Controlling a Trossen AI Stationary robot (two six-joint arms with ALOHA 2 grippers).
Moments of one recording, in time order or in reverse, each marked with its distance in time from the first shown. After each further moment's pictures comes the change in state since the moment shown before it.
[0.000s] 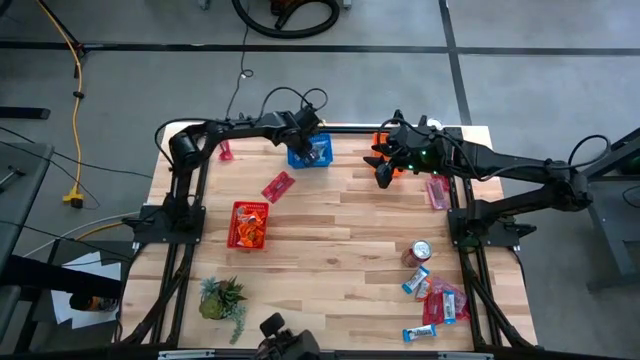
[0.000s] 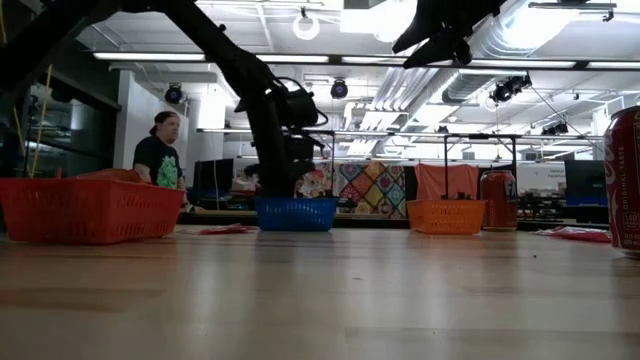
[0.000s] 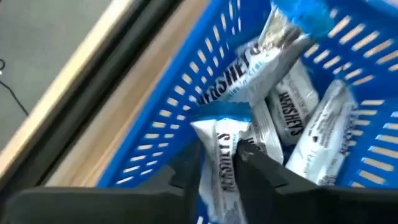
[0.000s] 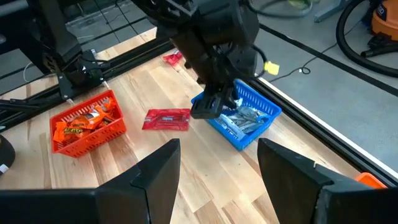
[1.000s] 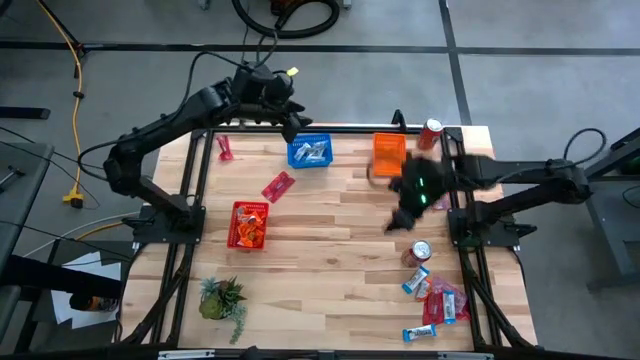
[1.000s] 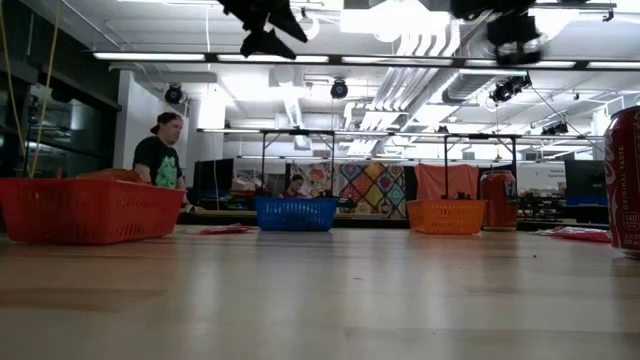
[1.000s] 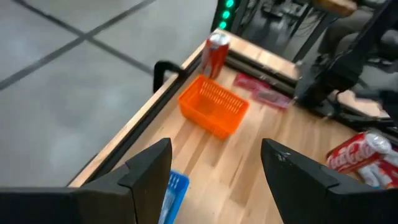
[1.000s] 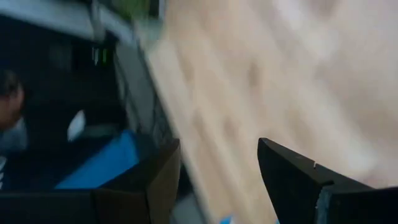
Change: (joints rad) left arm -0.039 -0.548 0.123 -0.062 0.299 -0.083; right arm 0.206 -0.018 0.000 -0.337 -0.669 0.554
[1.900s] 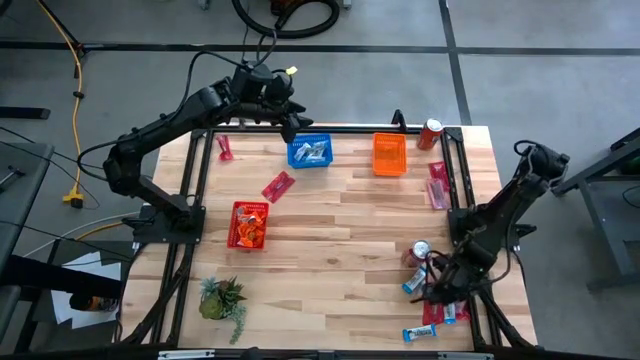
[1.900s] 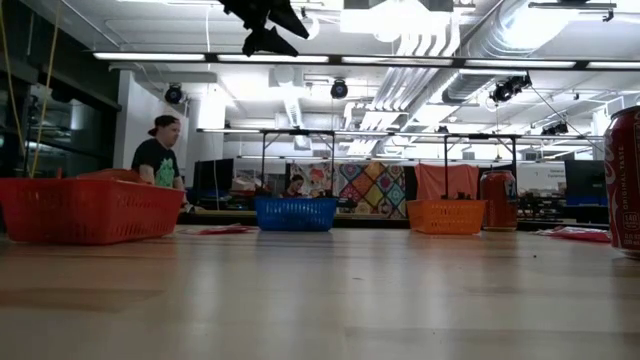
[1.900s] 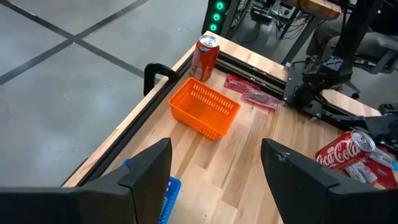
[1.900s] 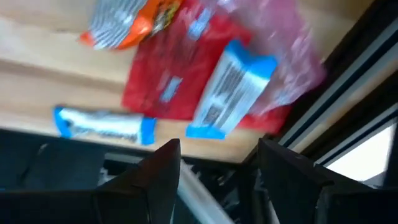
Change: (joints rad) left arm -0.001 -0.002 -0.001 0.007 0.041 0.000; right arm 0.913 0.134 -0.391 0.130 0.066 1.404
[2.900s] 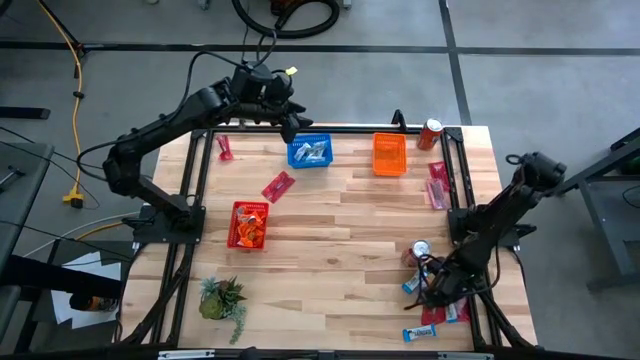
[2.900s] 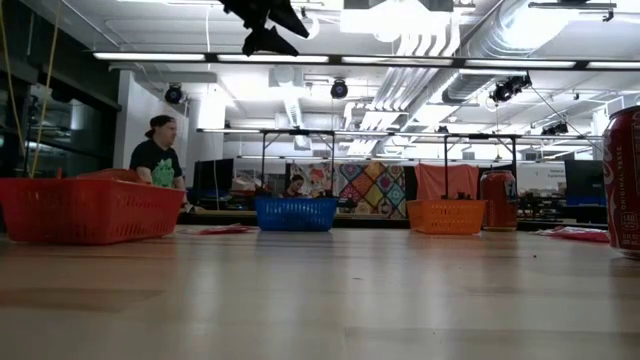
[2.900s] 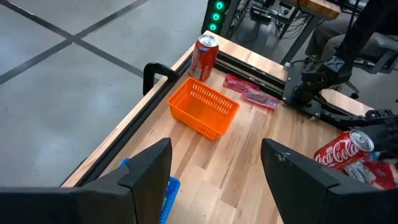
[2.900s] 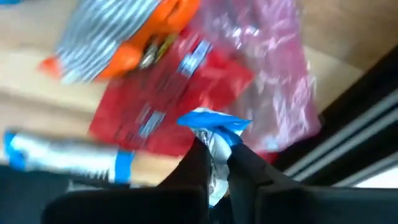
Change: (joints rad) left arm 0.000 -0.004 0.000 -0.001 -0.002 -0.002; right arm -0.011 0.128 -0.009 0.048 -0.009 -0.142
